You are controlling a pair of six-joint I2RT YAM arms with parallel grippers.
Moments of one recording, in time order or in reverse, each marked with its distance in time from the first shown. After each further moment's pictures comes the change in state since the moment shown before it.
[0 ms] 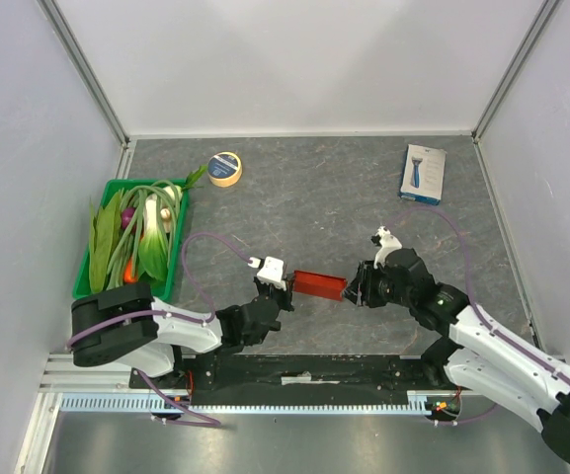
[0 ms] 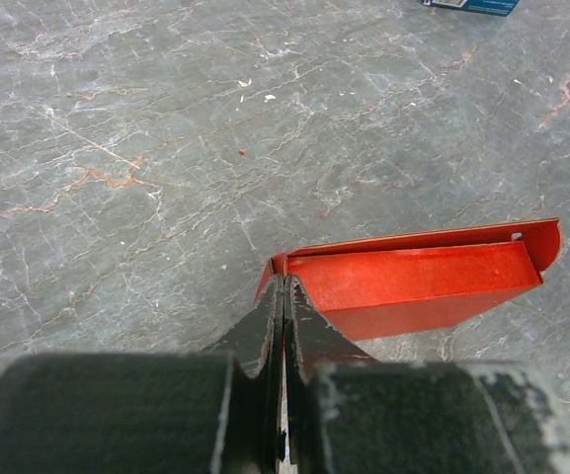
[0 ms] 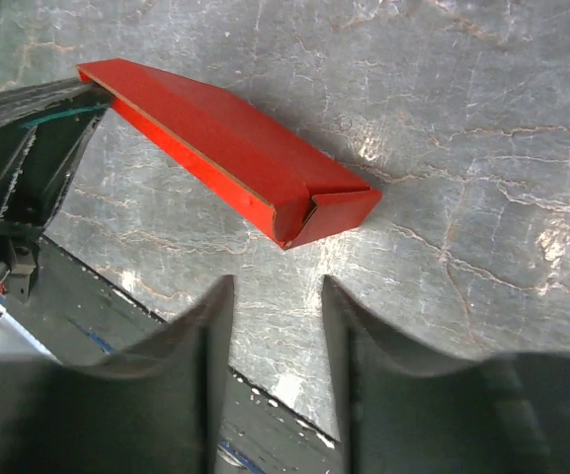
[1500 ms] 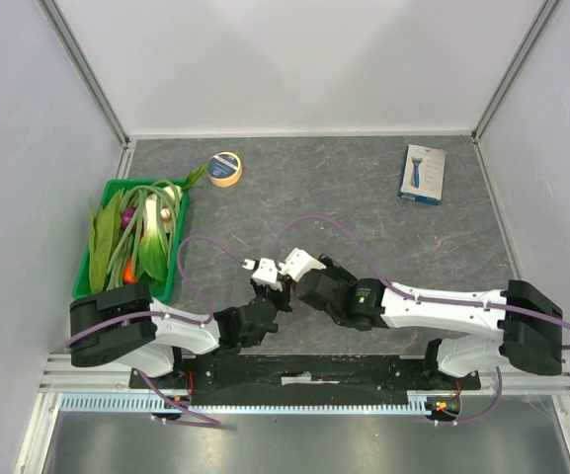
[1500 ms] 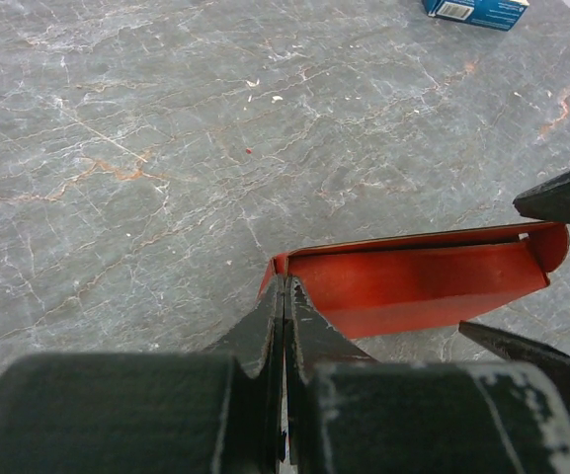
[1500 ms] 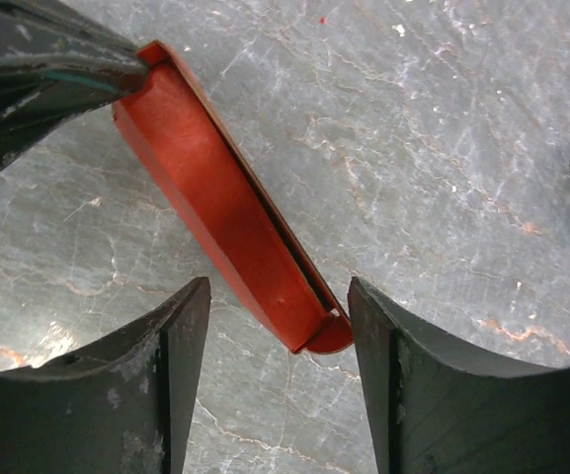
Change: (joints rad) left arm -0.008 -0.010 -0.022 0.020 -0.023 -0.025; right arm 0.552 0.513 0.380 -0.127 0.740 -0.541
